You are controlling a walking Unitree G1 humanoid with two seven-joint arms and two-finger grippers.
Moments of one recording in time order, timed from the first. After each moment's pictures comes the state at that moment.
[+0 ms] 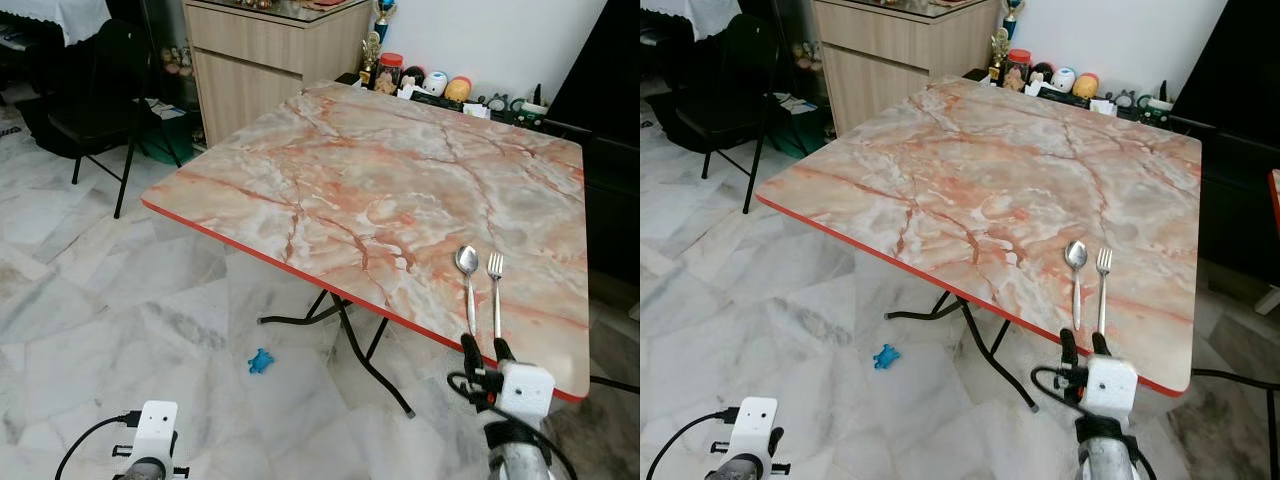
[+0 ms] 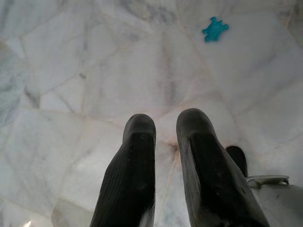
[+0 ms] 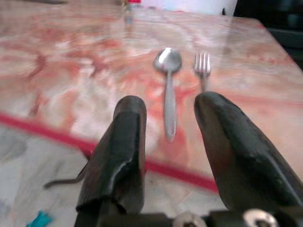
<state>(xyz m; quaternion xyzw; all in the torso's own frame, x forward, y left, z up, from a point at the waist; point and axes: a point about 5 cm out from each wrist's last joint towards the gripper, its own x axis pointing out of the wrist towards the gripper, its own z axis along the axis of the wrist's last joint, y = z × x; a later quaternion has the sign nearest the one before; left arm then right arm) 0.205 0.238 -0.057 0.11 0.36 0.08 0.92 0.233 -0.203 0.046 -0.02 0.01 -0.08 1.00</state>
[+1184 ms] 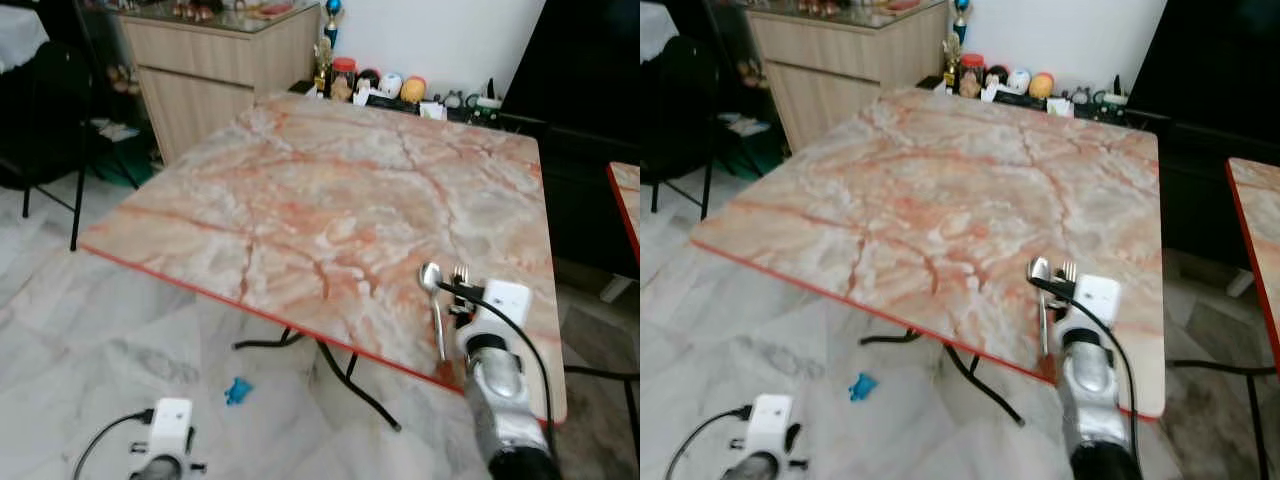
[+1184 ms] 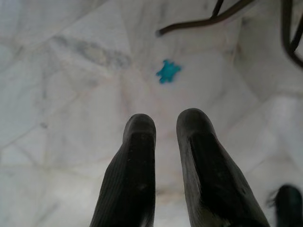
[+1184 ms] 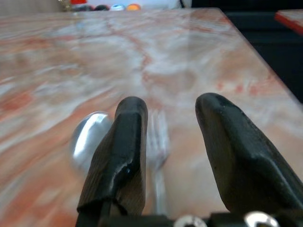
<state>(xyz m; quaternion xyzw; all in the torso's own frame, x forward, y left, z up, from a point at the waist) 0.210 0.214 -0.059 0.08 0.35 0.05 0.93 0.304 -0.209 0.063 0.02 0.04 -0.12 0.99</state>
